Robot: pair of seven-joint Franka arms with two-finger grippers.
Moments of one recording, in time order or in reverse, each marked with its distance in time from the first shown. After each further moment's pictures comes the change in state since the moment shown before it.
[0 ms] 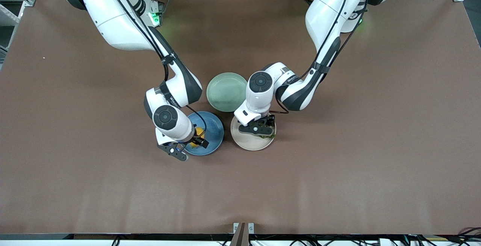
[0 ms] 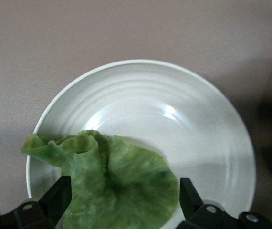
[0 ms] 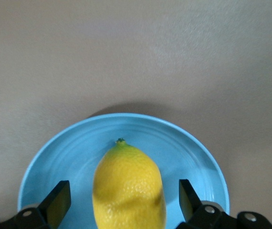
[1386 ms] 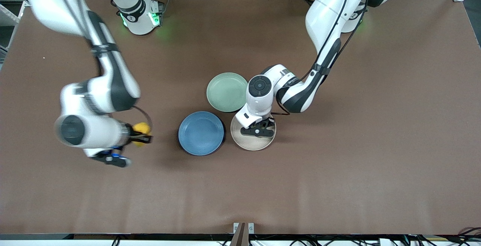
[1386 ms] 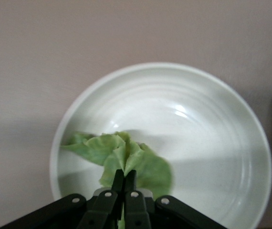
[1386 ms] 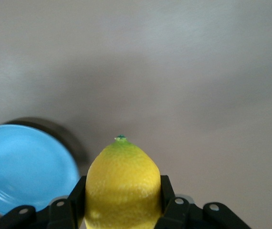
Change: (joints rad) left arm 0.005 -0.039 0.007 0.055 0.000 -0.145 0.004; right arm -0.346 -0.225 0.006 0.059 0.070 -0.448 -0.633
